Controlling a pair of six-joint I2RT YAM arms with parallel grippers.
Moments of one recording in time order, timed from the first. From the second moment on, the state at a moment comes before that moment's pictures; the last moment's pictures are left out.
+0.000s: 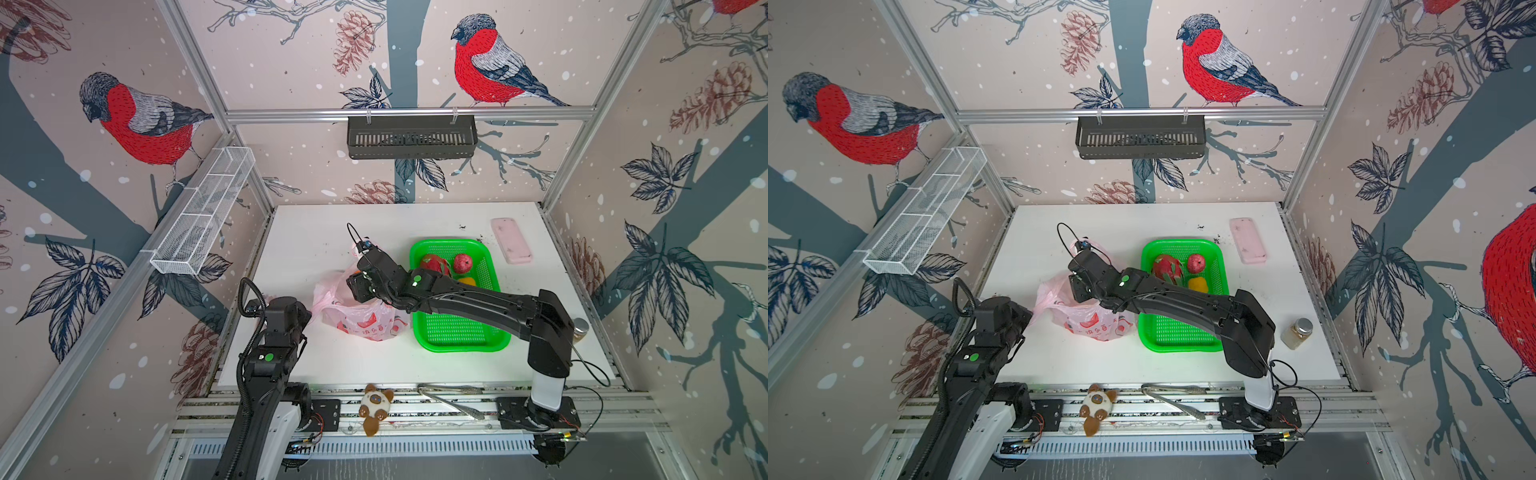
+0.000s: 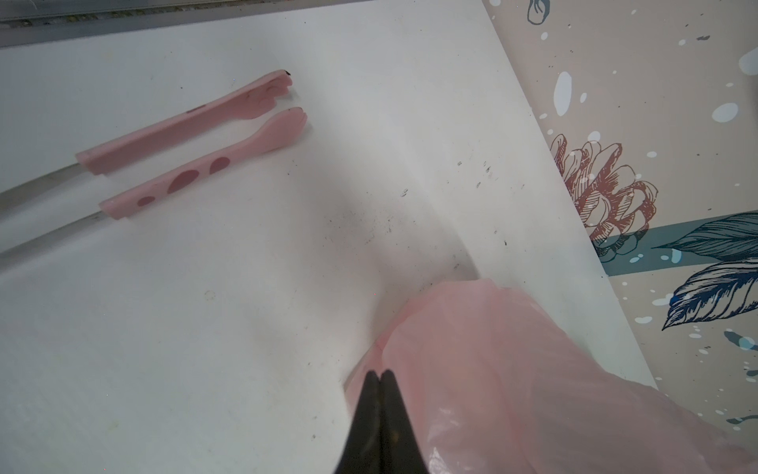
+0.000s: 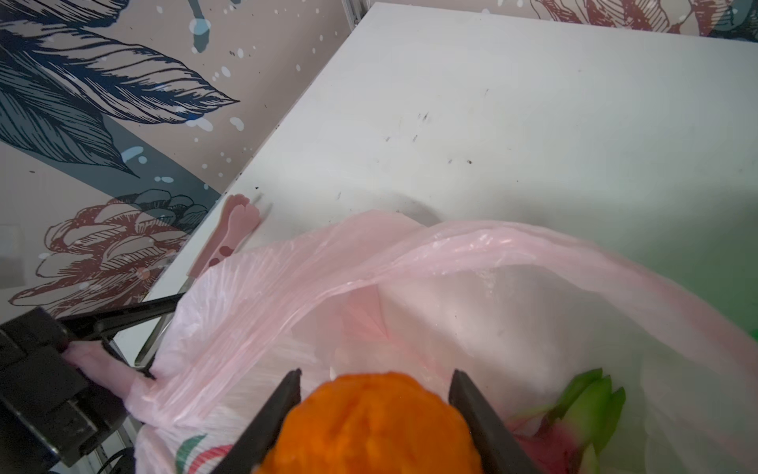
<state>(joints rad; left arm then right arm) -0.03 0.57 0.44 -0.57 -0.21 -1.01 1.13 1.90 1.64 -0.38 0.19 0.50</state>
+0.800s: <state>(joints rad) -0.03 0.53 0.49 -0.49 -0.24 -0.99 1.15 1.94 1.69 -0.30 0.01 0.49</state>
